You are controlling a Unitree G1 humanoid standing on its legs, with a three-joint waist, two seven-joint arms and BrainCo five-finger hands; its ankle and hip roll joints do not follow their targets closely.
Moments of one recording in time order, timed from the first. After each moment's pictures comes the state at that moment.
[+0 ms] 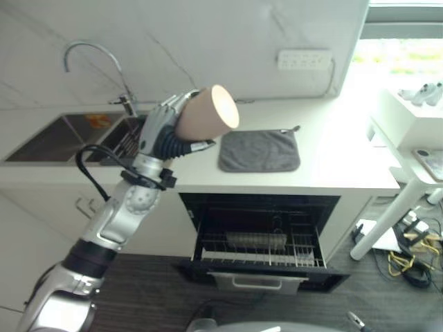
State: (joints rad) left arm -0.38 0.67 -0.24 -0.05 0.39 -0.22 0.40; right arm 0.06 -0.36 -0.11 1.31 0.71 0.06 0.01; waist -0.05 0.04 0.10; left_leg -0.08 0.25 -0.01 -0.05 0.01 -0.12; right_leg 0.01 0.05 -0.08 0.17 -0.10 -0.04
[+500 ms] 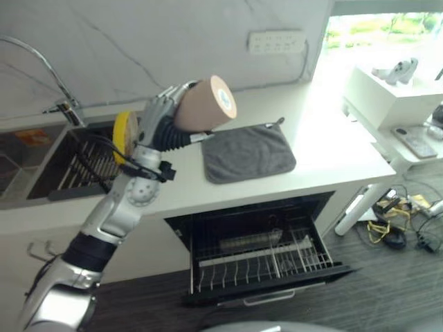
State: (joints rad) left arm -0.39 0.75 -0.25 -0.10 0.40 -0.13 0.39; right arm 0.17 -0.35 -0.26 1.34 0.81 0.06 -0.24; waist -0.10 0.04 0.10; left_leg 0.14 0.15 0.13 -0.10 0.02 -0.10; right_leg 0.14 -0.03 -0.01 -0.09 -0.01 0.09
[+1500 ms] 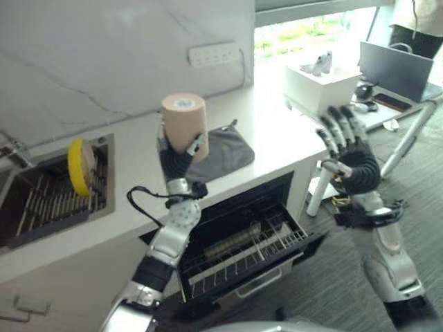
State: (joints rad) left arm -0.29 0.28 -0.28 0.09 0.10 -0.24 0.80; right arm -0.10 -0.47 0.17 -0.31 0.60 -0.27 0.02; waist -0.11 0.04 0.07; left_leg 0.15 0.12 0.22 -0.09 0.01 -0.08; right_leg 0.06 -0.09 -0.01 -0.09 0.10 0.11
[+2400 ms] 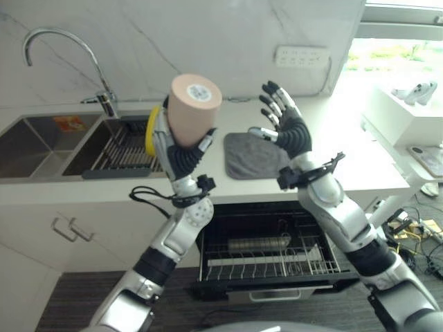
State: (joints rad) left arm -0.36 0.33 -0.40 0.06 0.41 -0.11 1.12; right arm -0.53 -0.38 0.45 -0.21 0.45 0.03 -0.28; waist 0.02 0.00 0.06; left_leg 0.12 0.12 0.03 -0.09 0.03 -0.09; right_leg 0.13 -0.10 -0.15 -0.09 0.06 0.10
